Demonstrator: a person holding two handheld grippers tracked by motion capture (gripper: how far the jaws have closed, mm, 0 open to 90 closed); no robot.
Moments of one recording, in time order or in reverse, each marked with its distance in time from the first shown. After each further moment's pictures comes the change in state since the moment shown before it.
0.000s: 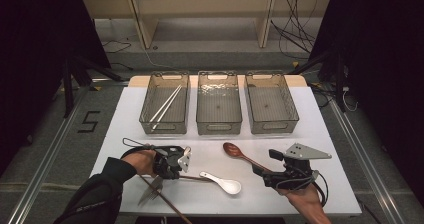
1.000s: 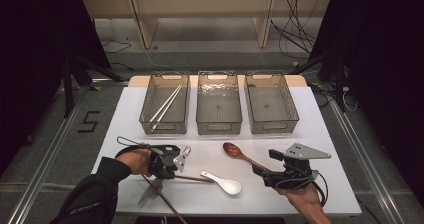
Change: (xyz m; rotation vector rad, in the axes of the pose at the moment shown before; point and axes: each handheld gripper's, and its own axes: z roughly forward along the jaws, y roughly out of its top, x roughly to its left) left arm -0.006 -0.008 -0.014 0.019 -0.008 -0.015; right arm -0.001 0.000 0.001 0.003 -0.002 0.001
